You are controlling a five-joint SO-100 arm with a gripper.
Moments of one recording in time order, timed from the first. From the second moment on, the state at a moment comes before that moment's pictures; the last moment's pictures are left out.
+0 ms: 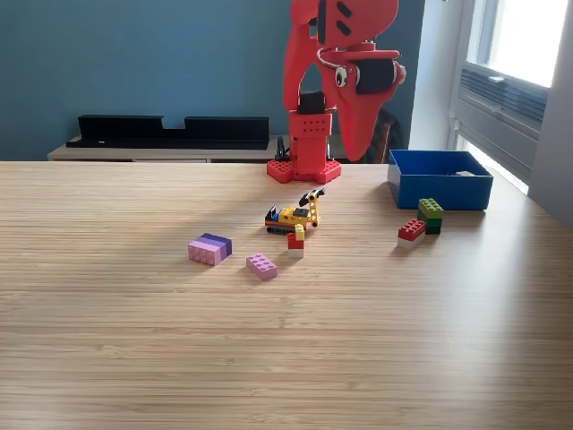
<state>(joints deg) -10.0 78.5 57.3 96.8 -3.4</state>
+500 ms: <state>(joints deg) 9.1 78.6 64.7 86.2 4.0</state>
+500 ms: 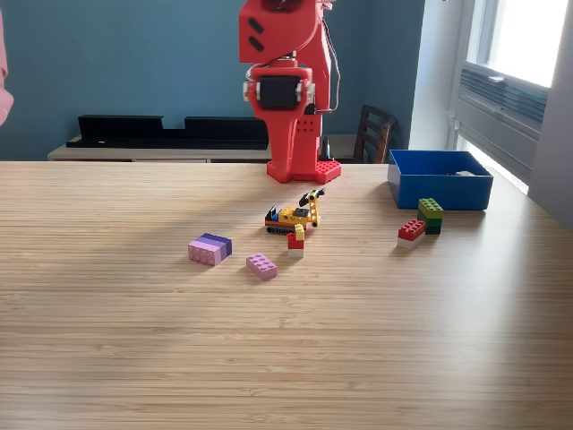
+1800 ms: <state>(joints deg) 20.0 79.0 82.0 70.2 9.9</state>
